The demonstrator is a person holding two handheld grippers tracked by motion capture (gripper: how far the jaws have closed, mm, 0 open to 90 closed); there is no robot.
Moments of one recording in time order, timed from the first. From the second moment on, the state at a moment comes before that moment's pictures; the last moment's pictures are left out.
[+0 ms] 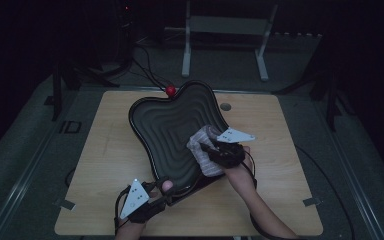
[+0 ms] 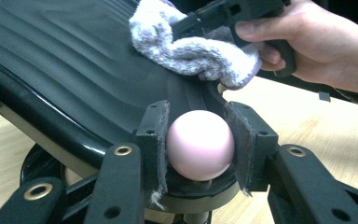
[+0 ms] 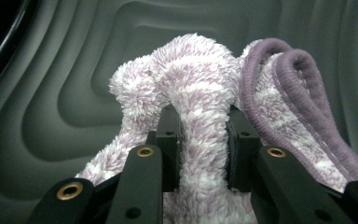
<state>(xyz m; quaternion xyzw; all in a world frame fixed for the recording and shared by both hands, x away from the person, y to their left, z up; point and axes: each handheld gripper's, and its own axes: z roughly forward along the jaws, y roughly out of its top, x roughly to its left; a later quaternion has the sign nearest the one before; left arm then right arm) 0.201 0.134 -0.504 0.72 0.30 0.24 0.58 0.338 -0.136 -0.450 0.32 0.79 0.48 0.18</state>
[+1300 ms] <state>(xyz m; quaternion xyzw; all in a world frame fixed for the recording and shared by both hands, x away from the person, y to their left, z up) 0.199 0.133 -0.504 0.72 0.30 0.24 0.58 0.337 -0.136 -0.422 0.28 0.80 0.50 0.17</state>
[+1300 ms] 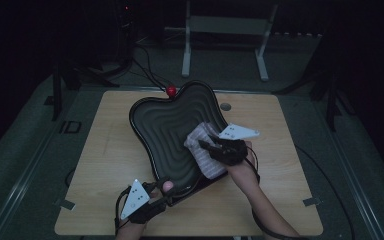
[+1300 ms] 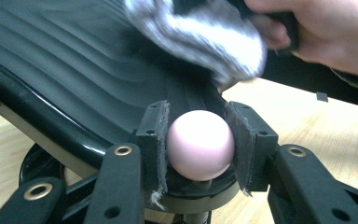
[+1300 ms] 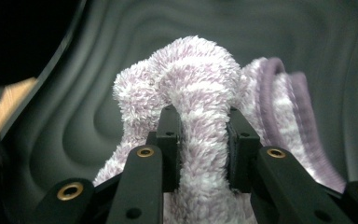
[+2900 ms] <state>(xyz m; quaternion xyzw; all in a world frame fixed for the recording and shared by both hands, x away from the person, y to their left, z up) 0.199 0.132 -0.504 0.72 0.30 0.24 0.58 0.402 -0.068 -0.402 0.30 0.80 0.49 0.17</state>
